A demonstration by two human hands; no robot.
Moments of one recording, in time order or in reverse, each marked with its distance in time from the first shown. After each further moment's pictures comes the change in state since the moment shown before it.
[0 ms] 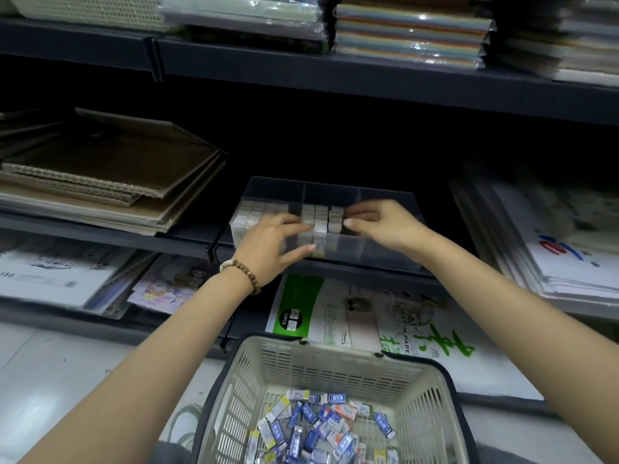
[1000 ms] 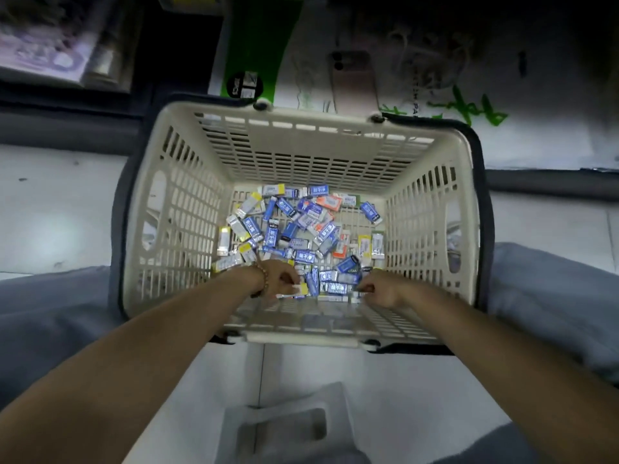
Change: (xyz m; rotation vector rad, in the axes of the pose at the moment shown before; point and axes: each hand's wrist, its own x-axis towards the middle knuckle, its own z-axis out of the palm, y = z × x) left_hand -0.258 -0.022 0.333 -0.401 -1.187 -0.505; right_hand -0.241 0.338 0.222 -0.362 -0.983 0.550
